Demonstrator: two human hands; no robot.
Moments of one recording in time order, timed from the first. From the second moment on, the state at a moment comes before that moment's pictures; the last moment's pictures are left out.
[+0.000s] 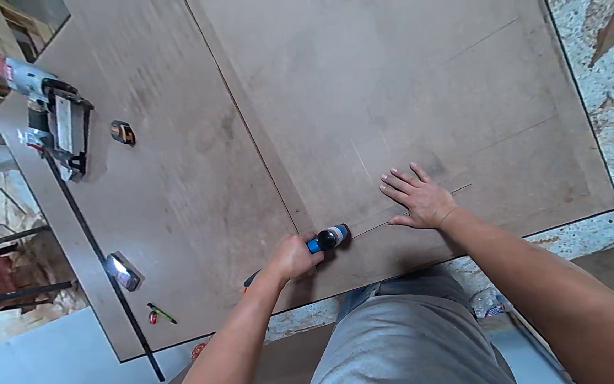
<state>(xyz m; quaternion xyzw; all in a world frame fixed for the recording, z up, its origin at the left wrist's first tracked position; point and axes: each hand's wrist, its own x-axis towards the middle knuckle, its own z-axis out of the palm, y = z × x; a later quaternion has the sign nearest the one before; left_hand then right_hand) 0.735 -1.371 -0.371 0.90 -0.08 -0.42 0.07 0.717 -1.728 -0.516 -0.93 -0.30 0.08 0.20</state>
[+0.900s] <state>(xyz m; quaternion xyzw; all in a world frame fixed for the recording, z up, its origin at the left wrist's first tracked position) 0.739 -1.495 -0.364 0.91 -0.07 -0.41 0.06 0.687 -1.853 -0.506 -0.97 0.01 0.06 0.25</state>
